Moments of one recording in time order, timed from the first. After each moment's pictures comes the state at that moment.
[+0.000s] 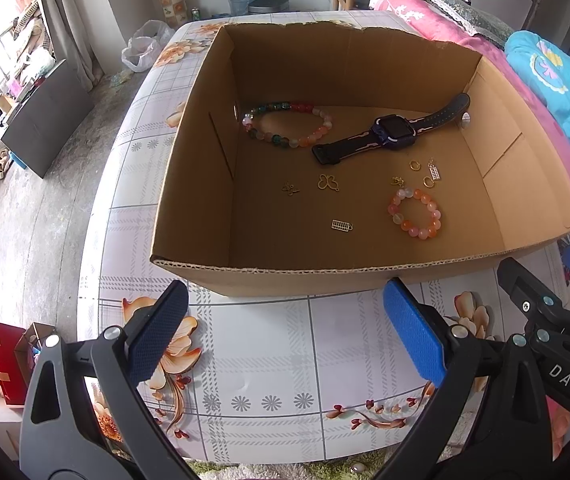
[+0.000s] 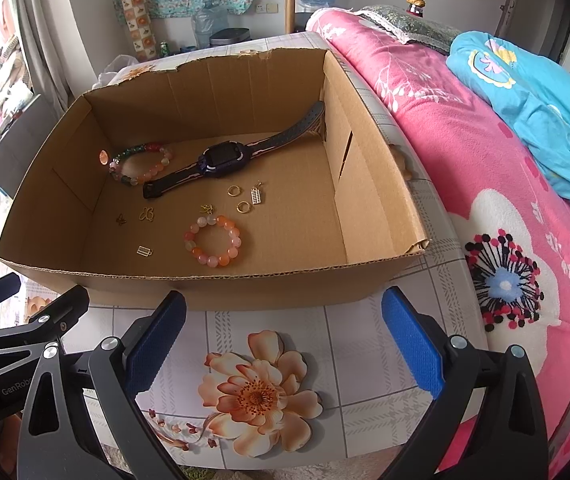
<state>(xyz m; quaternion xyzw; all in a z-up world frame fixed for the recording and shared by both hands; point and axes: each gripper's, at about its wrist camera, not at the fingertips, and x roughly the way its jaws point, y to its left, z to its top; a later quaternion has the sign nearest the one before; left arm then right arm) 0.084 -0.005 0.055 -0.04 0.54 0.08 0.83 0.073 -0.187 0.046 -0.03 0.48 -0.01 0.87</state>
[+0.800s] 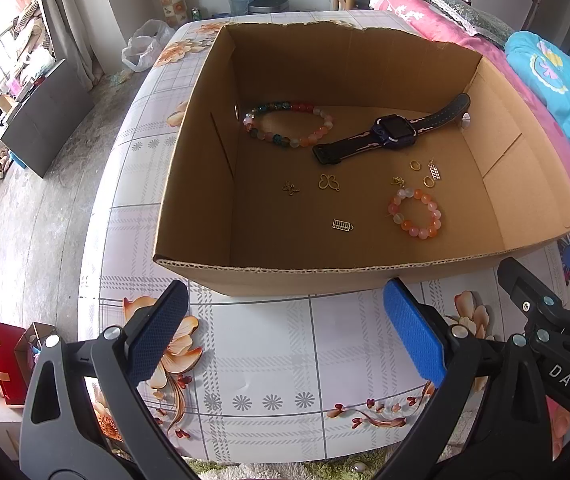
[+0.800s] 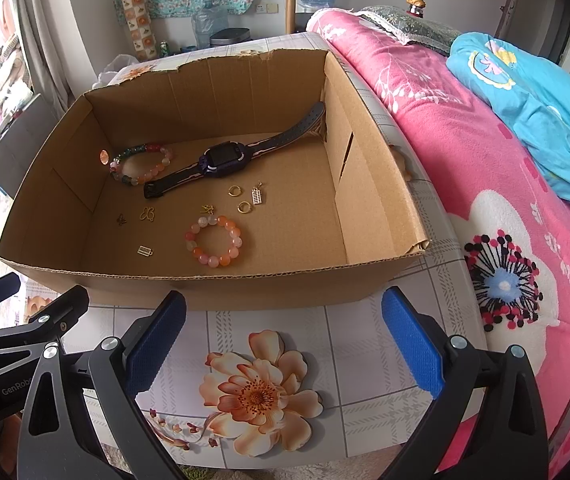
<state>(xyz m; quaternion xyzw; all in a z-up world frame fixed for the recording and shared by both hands) 0.084 -0.005 0.056 -0.04 0.54 0.08 0.83 0.072 -0.185 0.048 -0.03 0.48 -0.01 0.87</state>
